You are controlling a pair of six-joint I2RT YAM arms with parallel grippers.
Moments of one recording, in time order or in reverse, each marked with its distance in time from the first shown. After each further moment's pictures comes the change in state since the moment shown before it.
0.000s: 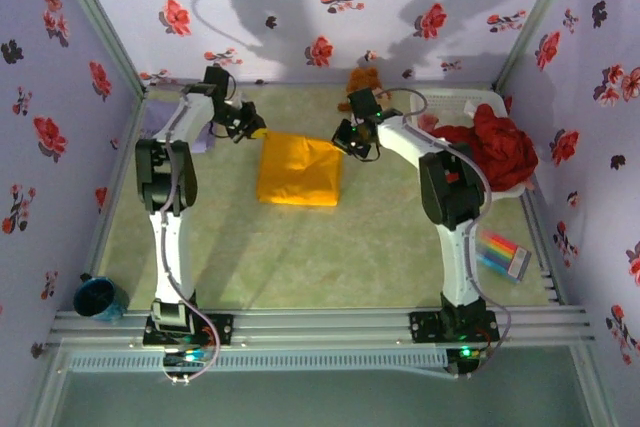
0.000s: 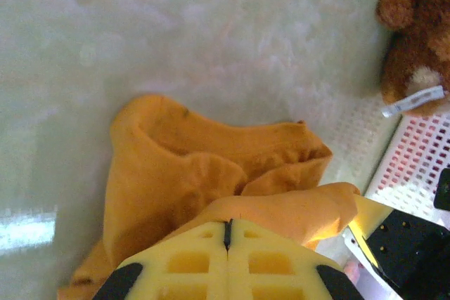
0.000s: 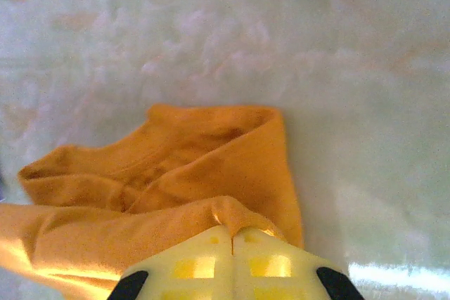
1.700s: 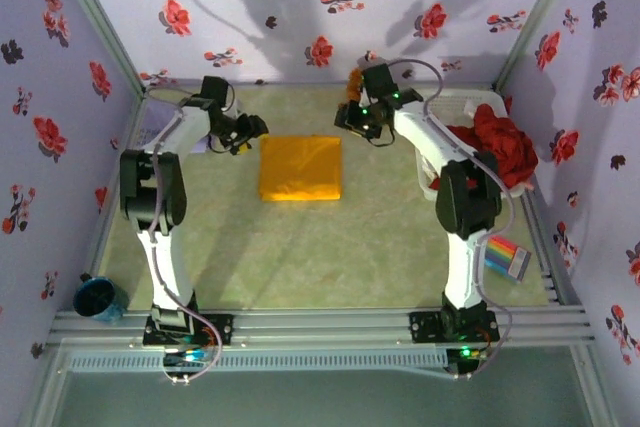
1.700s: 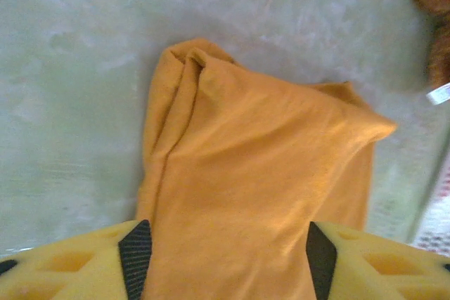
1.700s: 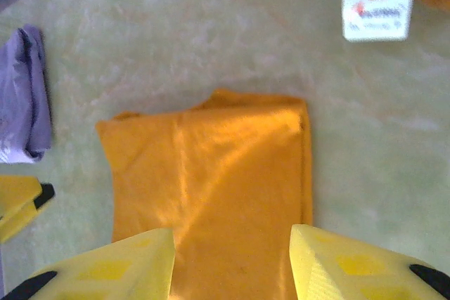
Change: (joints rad) left arm -0.047 -0.278 -0.357 0.139 -0.219 0.050; right arm -0.029 -0.192 0.035 -0.164 -0.022 -0.243
